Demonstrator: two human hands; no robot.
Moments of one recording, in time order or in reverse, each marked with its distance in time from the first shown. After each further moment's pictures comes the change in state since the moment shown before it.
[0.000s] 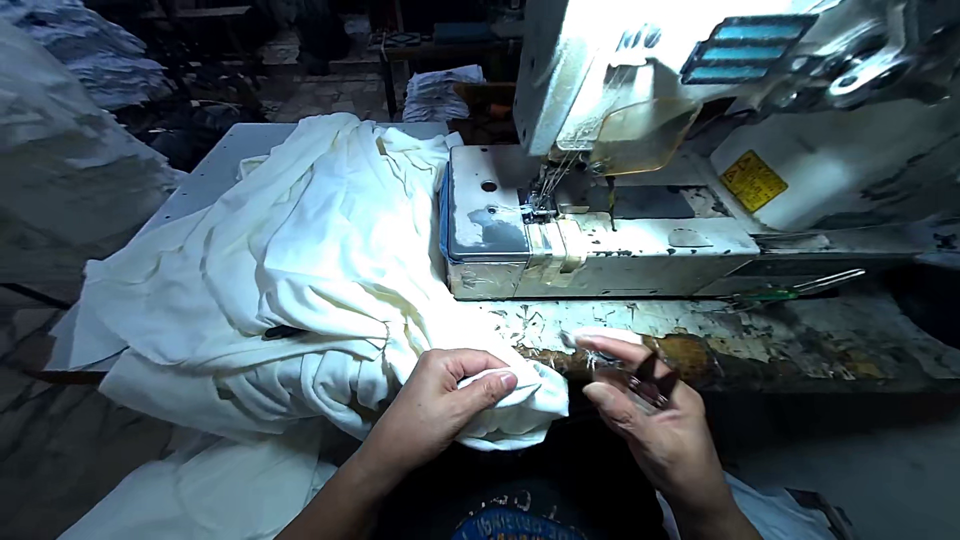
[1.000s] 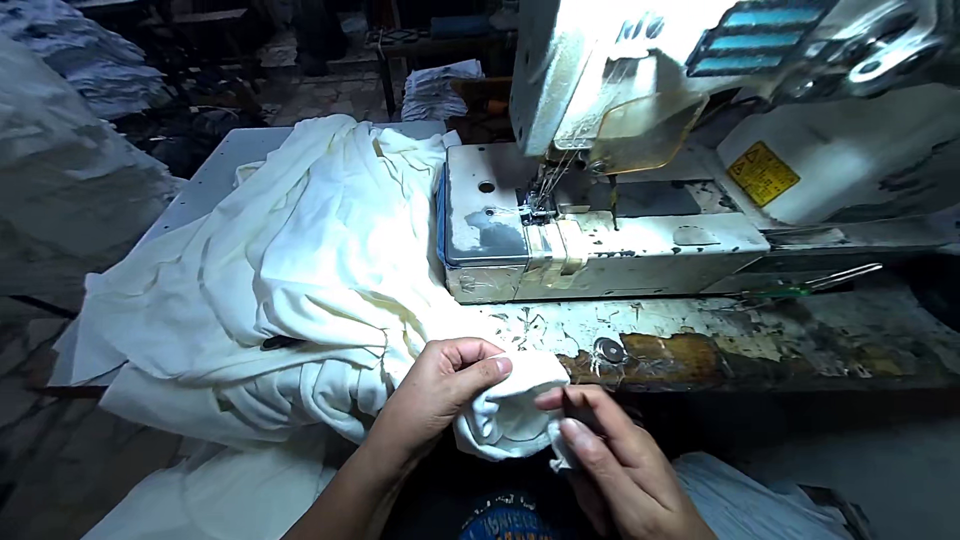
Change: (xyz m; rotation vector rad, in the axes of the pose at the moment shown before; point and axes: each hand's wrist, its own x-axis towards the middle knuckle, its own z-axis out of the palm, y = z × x) left_hand 0.015 -0.002 0.002 -0.321 0.059 -0.211; right_hand -0.020 -0.029 0.019 -0.098 -0.229 0.154
